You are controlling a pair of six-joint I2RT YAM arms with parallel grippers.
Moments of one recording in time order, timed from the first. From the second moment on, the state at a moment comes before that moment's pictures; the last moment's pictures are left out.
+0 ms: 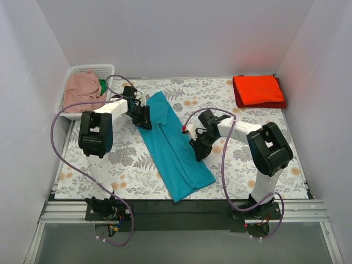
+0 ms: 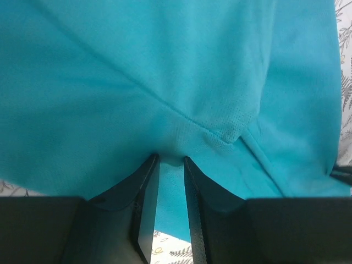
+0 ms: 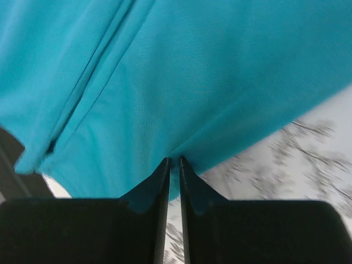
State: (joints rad) left arm -0.17 2.09 1.49 -0.62 0.45 -0.10; right arm 0.55 1.83 1.13 -0.68 -0.57 -0.49
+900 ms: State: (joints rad) left arm -0.22 1.93 1.44 -0.57 0.66 -0.10; right arm 0.43 2.07 1.60 -0.58 -0.64 -0.20
